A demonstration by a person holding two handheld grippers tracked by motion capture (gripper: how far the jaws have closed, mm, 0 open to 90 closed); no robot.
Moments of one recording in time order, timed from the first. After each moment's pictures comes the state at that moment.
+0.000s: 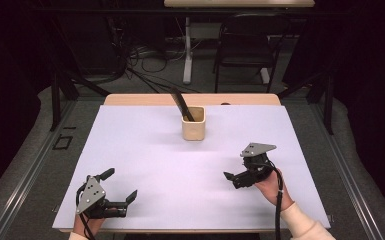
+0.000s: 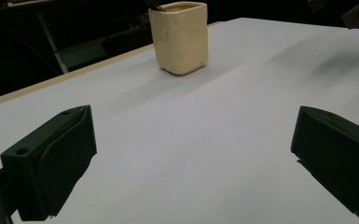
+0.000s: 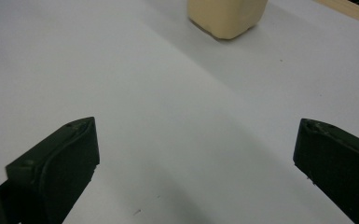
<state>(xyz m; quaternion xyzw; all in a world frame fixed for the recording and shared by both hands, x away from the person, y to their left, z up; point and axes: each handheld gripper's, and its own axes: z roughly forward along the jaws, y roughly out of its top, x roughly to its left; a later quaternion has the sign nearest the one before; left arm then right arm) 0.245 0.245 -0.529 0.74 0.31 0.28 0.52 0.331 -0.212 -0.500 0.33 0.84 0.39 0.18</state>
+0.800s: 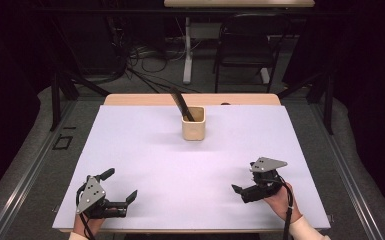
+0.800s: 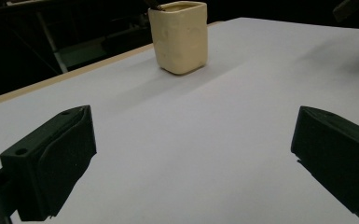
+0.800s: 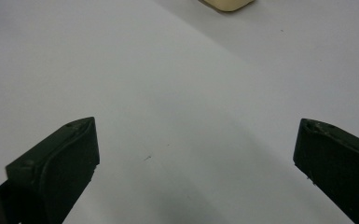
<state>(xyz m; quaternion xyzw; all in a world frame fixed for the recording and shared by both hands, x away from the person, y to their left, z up) 0.245 0.245 -0.529 0.74 0.31 0.28 0.52 0.297 -0.233 -0.518 0.34 0.84 0.39 0.18</state>
